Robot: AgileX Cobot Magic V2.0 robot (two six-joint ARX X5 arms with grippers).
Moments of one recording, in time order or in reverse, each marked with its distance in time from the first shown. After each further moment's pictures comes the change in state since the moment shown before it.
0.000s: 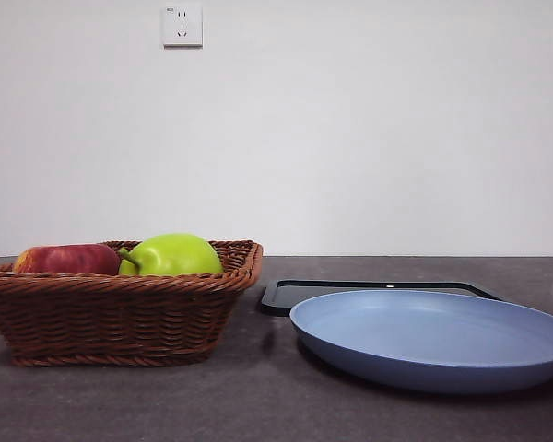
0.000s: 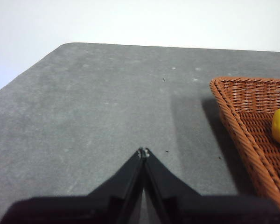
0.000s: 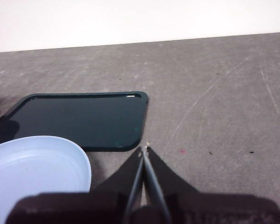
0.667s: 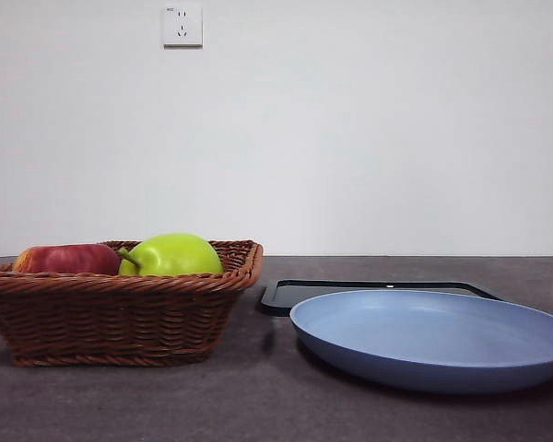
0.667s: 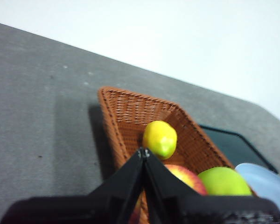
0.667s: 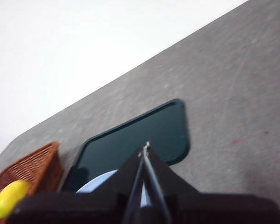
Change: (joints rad) left arm 0.000 0.000 0.000 0.085 0.418 -0.330; right arm 0.000 0.002 -0.001 0.075 -0.081 0.478
